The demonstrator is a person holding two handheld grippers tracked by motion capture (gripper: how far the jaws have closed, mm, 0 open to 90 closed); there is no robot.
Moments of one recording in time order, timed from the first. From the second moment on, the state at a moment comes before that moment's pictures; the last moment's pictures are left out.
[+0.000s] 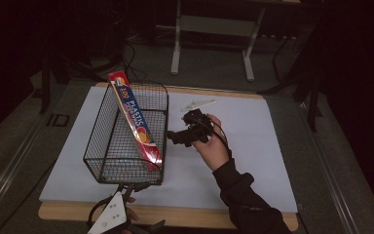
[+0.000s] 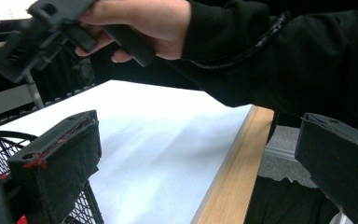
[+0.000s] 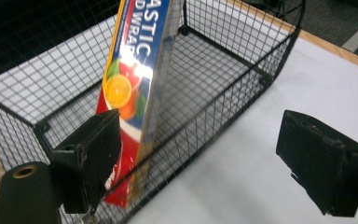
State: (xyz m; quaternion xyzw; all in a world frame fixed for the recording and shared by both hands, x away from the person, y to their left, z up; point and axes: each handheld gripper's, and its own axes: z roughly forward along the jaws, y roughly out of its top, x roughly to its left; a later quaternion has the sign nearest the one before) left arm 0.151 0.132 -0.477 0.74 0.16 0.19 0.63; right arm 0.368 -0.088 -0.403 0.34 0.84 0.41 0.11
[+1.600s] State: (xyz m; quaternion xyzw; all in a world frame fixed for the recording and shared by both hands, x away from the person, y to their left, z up) left arm 0.151 0.128 -0.479 0.74 0.16 0.18 0.62; right arm 0.298 -0.215 -0.490 0.37 0.84 0.37 0.11
